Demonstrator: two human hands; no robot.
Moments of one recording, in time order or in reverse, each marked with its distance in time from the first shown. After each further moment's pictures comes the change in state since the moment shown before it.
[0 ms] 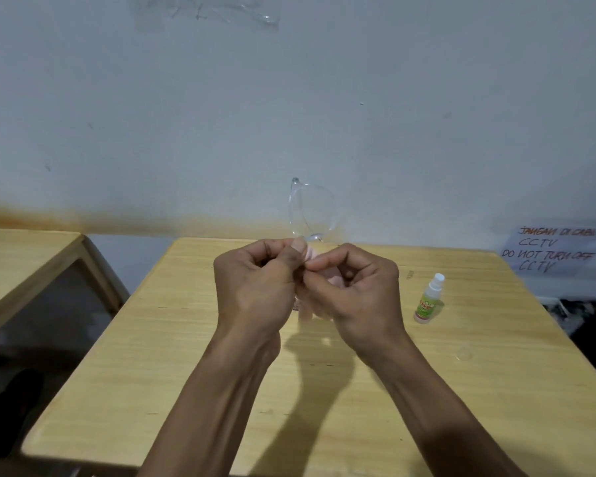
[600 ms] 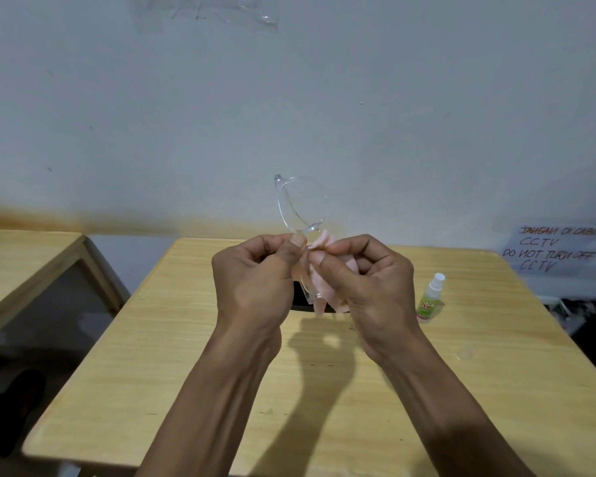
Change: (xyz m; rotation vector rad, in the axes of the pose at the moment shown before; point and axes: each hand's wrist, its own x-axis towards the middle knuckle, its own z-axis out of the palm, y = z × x) left_hand 0.002 0.004 0.001 -0.046 0.040 0.003; right_hand 0.004 -0.008 -0.007 0.080 0.087 0.100
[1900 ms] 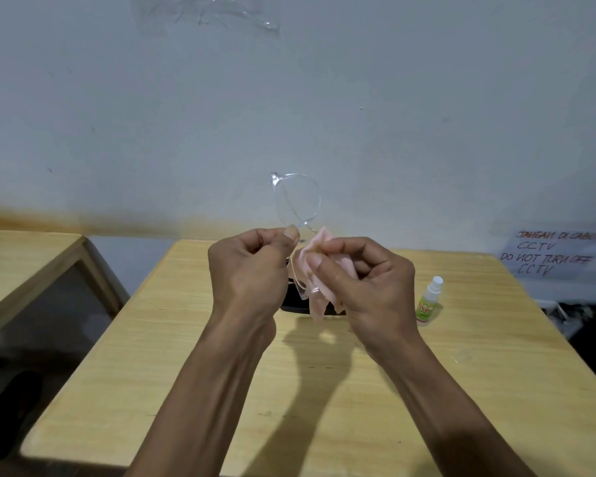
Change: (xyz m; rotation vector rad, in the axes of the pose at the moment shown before) left_hand 0.011 0.004 0.001 0.071 0.075 -0.017; right_hand -0.001 0.001 -0.004 -0.180 -0.016 -0.120
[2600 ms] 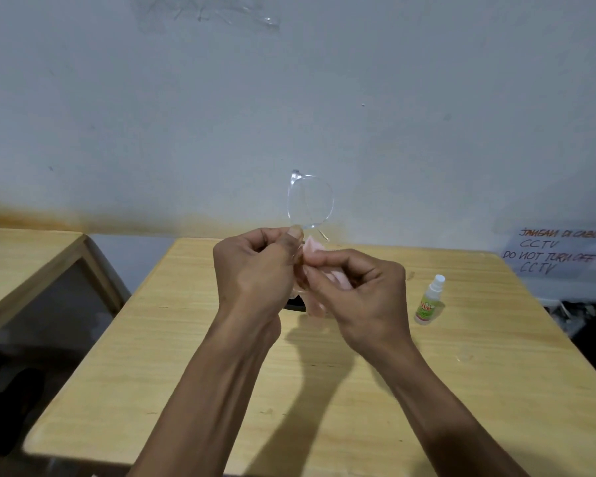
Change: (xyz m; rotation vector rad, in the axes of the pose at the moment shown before) left_hand -0.001 -0.001 0.003 -0.001 -0.004 0.000; right_hand -0.003 0.014 0.004 -0.019 -0.069 -0.152
